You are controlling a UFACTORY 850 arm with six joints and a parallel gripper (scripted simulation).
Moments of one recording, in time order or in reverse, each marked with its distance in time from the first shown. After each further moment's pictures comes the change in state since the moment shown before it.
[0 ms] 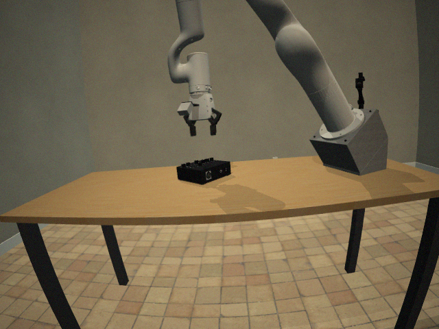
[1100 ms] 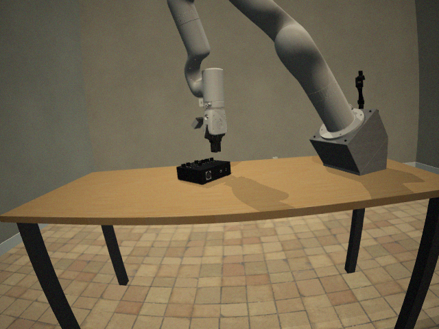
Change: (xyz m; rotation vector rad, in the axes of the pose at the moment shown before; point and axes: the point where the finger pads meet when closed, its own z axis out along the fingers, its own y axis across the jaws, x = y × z) arm -0.050 -0.025 0.061 -0.054 0.020 1.765
